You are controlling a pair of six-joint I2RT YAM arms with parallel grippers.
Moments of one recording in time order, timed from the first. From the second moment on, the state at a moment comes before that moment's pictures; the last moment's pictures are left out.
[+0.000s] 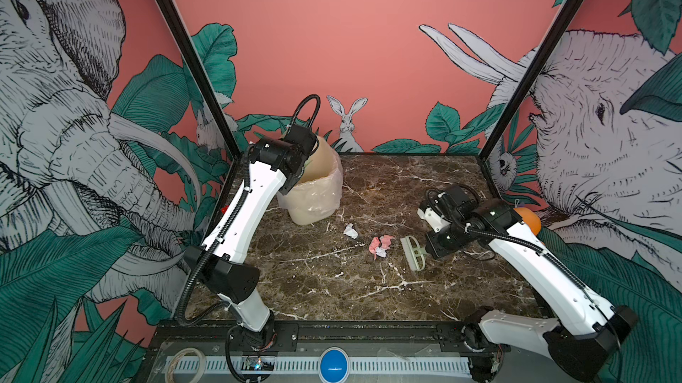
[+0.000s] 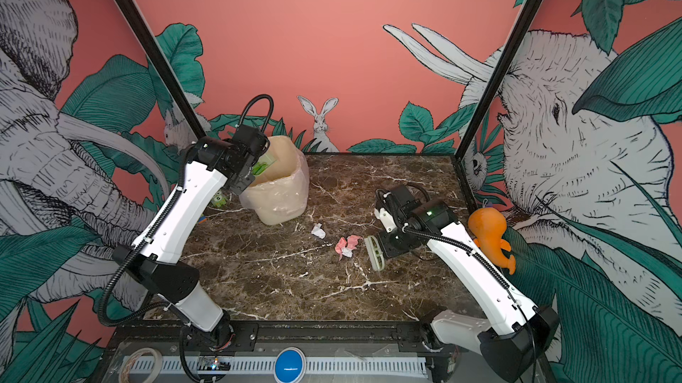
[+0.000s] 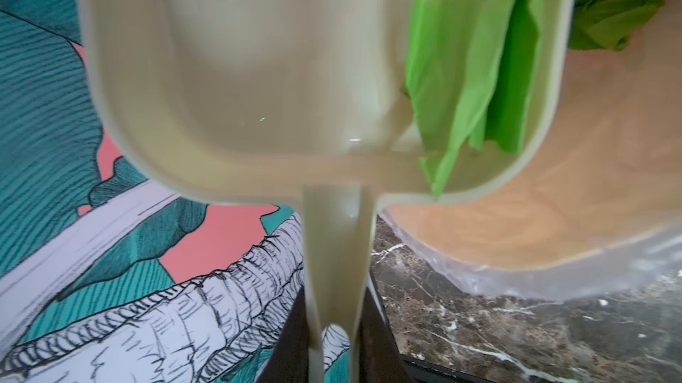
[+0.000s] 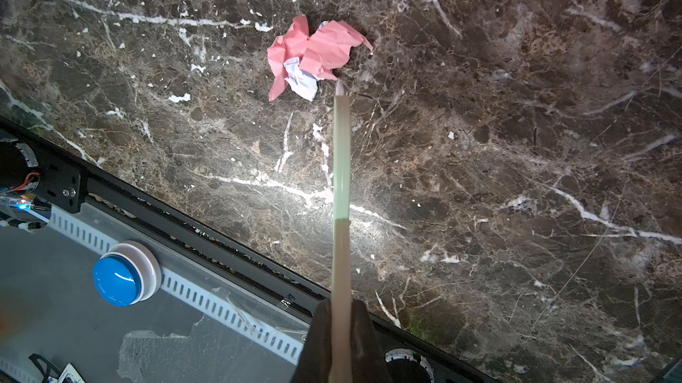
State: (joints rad) left arm -0.45 1.67 1.99 -1.53 -0.74 0.29; right arm 0.56 1.19 1.28 -1.37 -0.14 0.16
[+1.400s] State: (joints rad) left arm -0.59 1.52 1.90 -1.31 -0.98 0.47; right arm 0.56 1.19 1.28 -1.38 -0.16 0.16
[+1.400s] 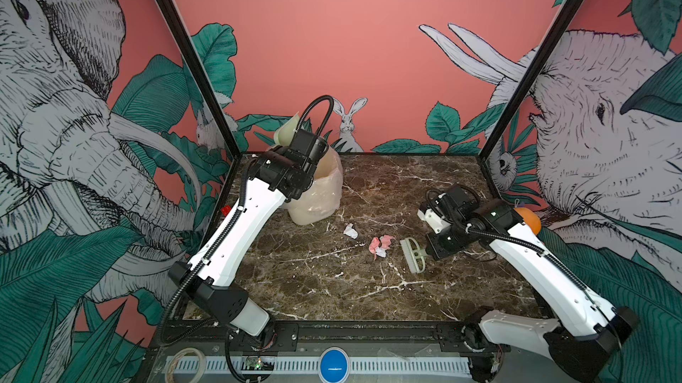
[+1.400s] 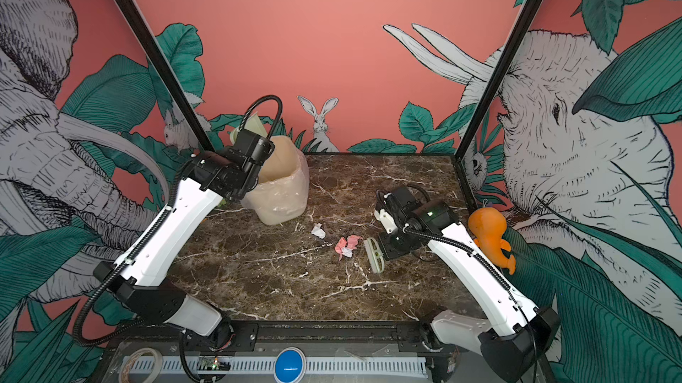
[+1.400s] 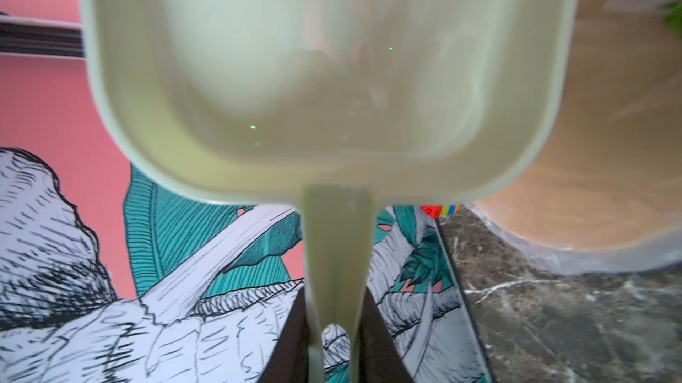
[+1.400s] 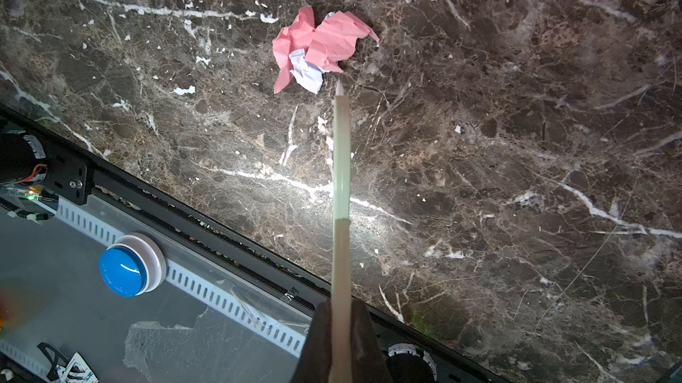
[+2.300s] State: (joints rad) left arm -1.08 1.34 1.35 -1.36 -0.35 -0.21; right arm 0.64 1.33 1.28 -1.27 -0.19 0.14
